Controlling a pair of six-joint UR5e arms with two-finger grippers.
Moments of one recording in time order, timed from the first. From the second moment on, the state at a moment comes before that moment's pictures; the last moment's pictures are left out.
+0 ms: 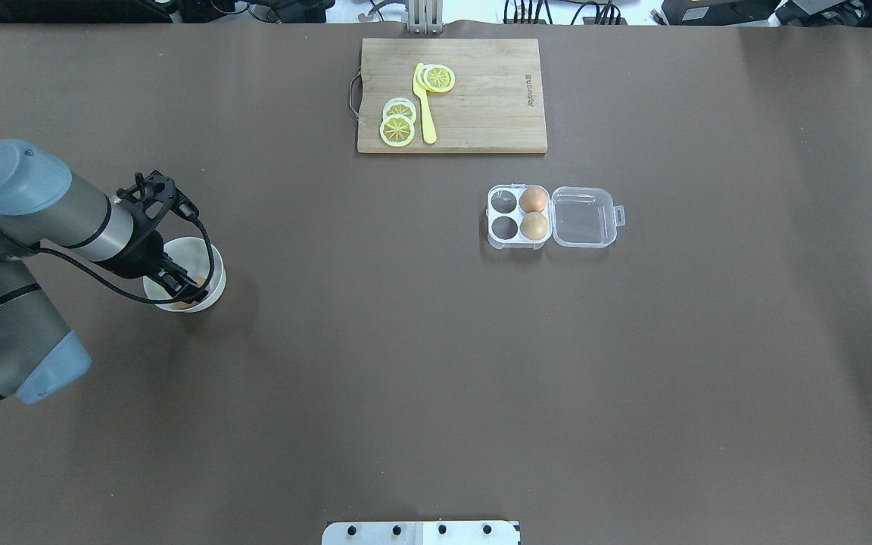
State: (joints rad) left arm -0.76 -1.80 -1.66 -2.05 -2.17 -0.35; right arm 1.38 -1.66 1.69 -1.26 2.39 0.08
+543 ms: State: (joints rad) left arm -0.76 -1.80 -1.65 -2.05 -2.17 -0.38; right arm 1.38 -1.66 1.69 -1.26 2.39 0.08
